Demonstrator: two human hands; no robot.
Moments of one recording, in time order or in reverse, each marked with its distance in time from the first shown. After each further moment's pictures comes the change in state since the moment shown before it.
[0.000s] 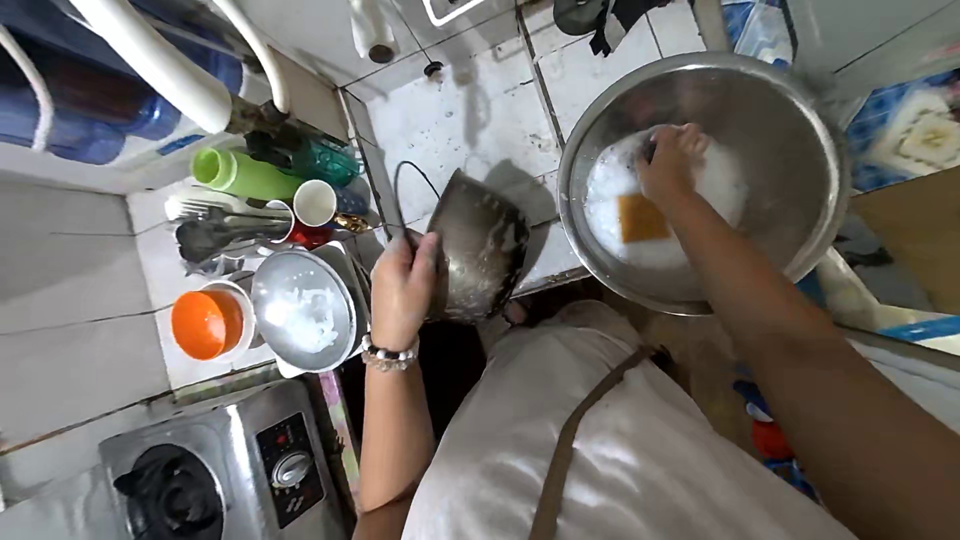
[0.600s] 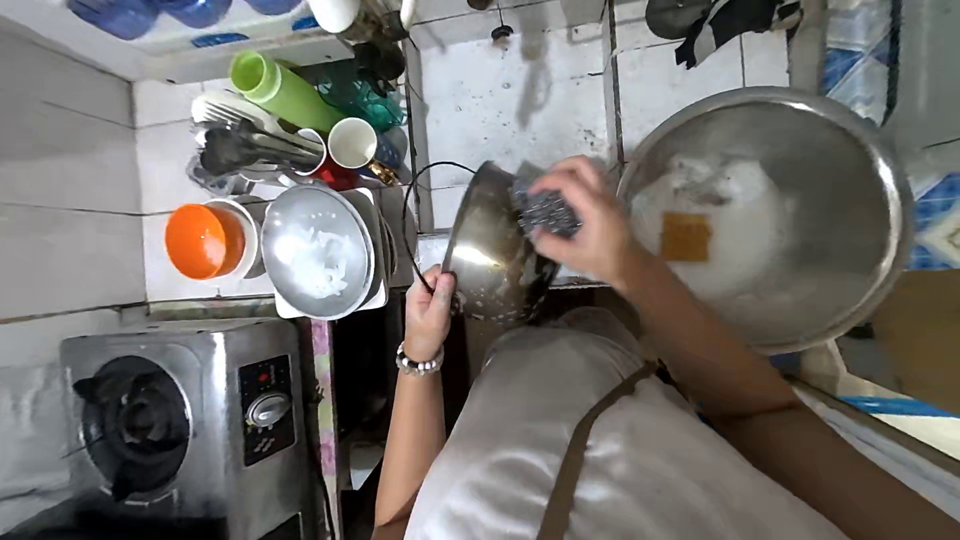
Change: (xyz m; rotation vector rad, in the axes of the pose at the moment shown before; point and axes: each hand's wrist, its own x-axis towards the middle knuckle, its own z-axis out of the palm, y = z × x) left_hand -0.062 -0.075 0.038 -0.744 0.223 0.031; right_hand -0.125 -0.159 0.004 0.624 -0.160 -0.987
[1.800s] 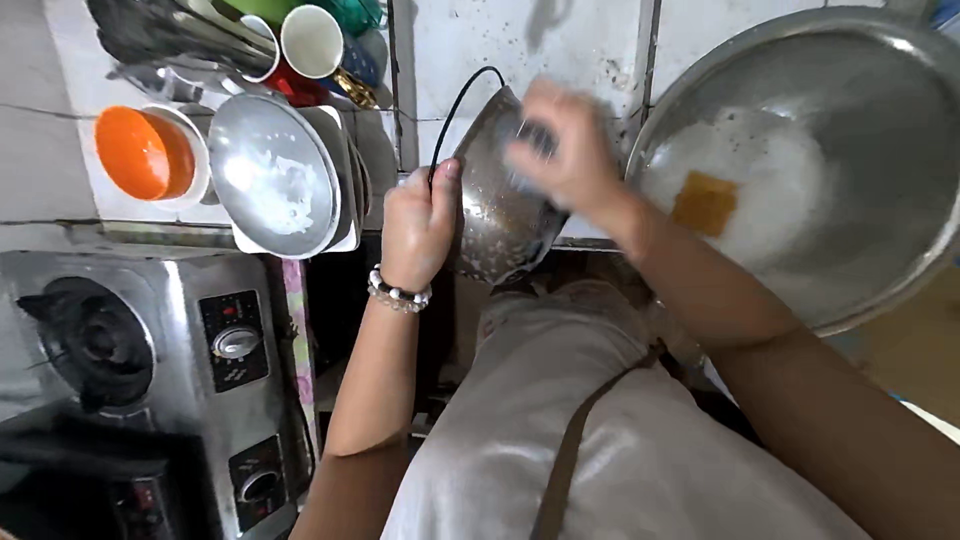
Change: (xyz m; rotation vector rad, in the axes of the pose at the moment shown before) left_hand 0.038 0.053 0.038 0.809 -0.009 -0.053; right_hand 0.021 0.016 0.021 -0.058 -0.122 0.015
